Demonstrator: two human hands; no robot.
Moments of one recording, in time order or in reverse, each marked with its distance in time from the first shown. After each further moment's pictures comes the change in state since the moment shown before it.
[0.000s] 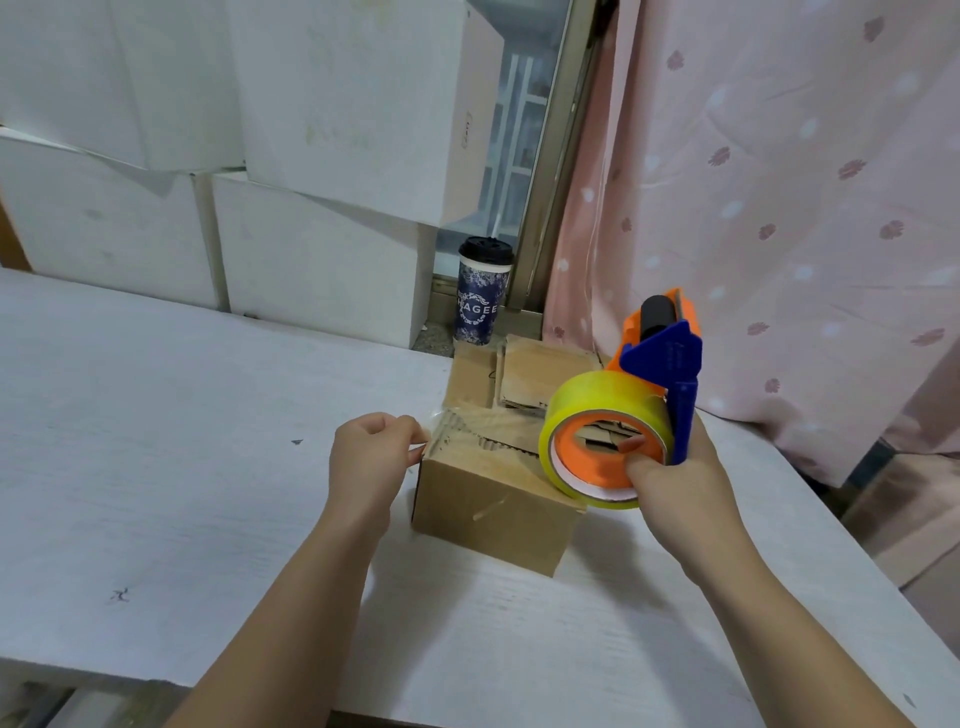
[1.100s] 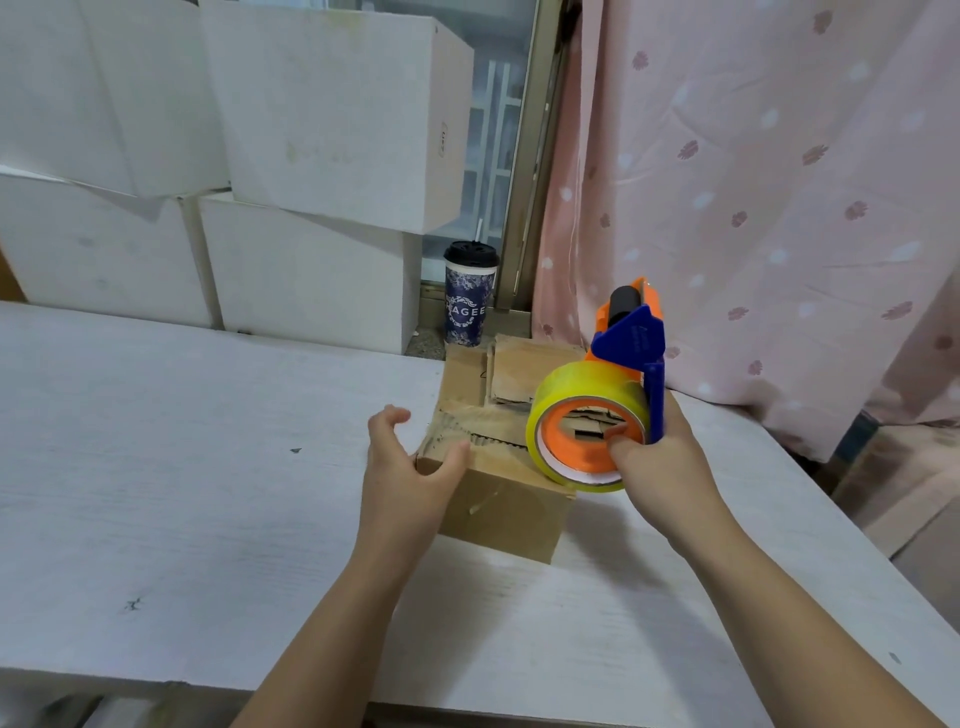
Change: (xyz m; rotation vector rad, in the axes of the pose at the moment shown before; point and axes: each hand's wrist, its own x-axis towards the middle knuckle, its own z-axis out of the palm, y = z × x) left_hand -0.037 -0.013 0.008 0.297 -0.087 0.249; right_hand 0.006 0.003 0.000 0.003 -0.041 0.031
